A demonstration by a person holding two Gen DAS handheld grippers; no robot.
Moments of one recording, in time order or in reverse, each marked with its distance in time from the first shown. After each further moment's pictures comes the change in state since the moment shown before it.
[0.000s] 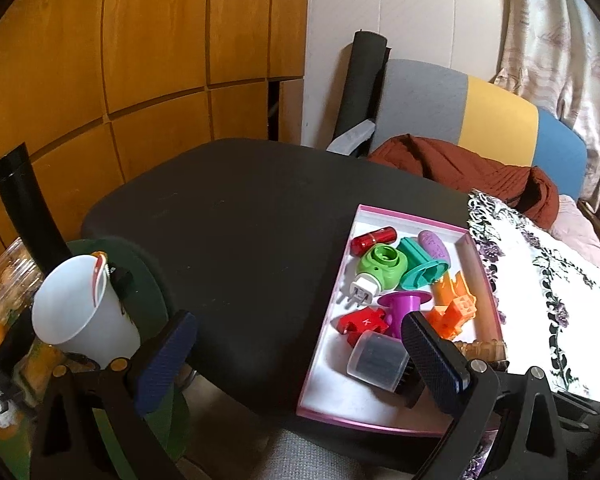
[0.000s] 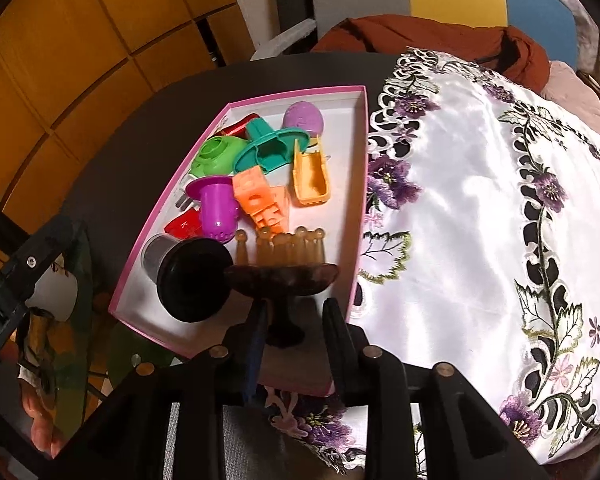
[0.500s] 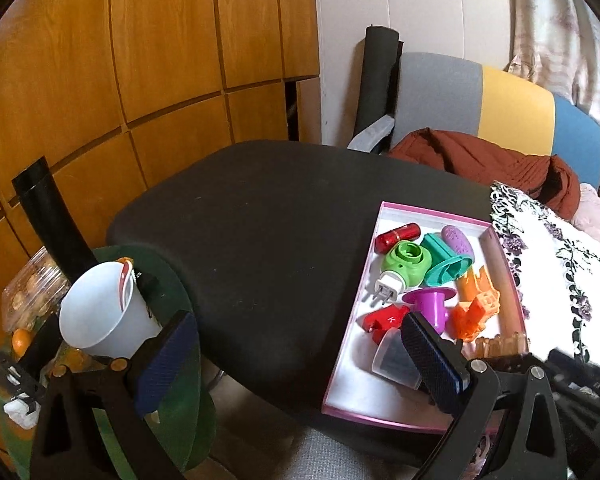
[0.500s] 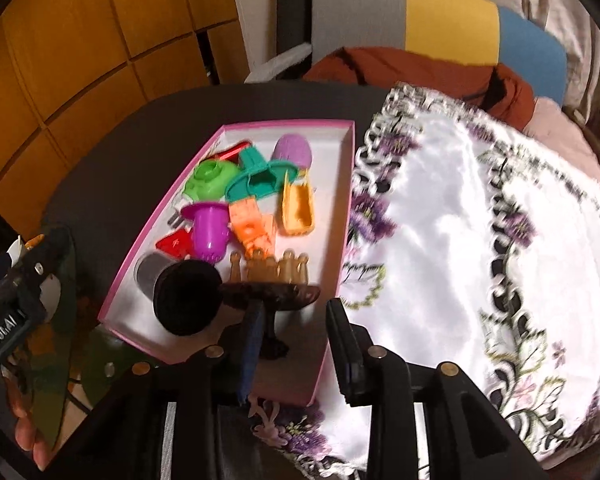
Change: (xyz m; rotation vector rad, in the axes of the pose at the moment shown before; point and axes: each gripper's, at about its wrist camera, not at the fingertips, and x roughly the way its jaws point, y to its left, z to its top) left arm -0.003 -0.001 0.001 0.034 0.005 0.099; right arm -0.022 0.014 0.005 -0.087 -0.122 -0.143
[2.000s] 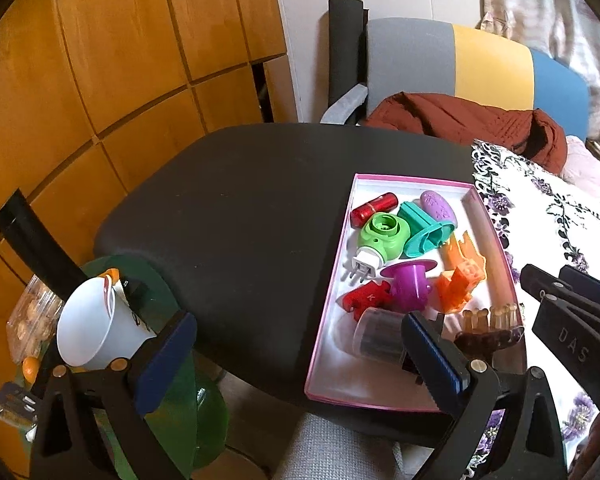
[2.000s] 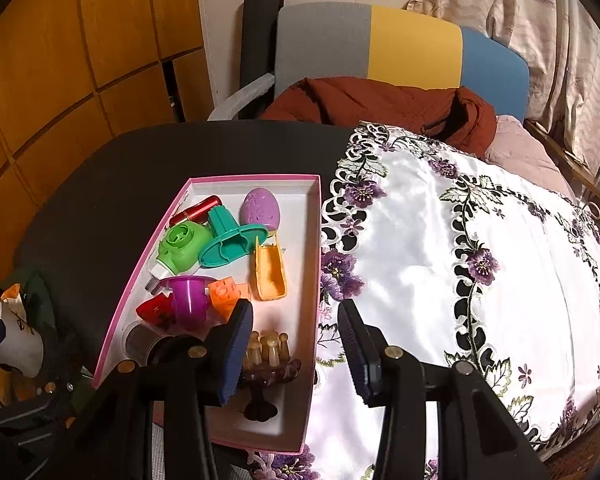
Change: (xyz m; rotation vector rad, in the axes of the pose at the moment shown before) left arm 0.004 -0.027 0.005 0.138 0.093 -0.025; right arm -0.005 0.003 0.034 0.064 -0.061 -0.115
